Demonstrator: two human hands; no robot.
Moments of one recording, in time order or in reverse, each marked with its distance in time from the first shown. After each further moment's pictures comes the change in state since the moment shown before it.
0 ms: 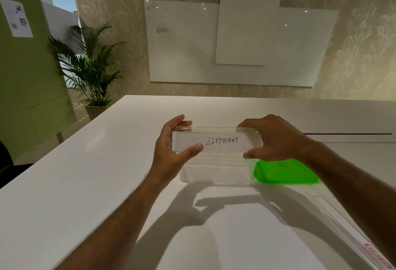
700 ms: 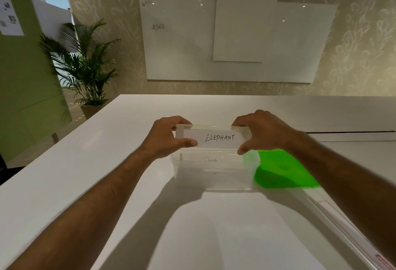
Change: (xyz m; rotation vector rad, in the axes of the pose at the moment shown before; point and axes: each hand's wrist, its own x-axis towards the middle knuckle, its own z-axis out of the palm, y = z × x) left_hand 0.076 -0.015 -0.018 0.587 -0.249 -0.073; right_hand 0.050 0.032 0.029 -0.038 -0.078 0.076
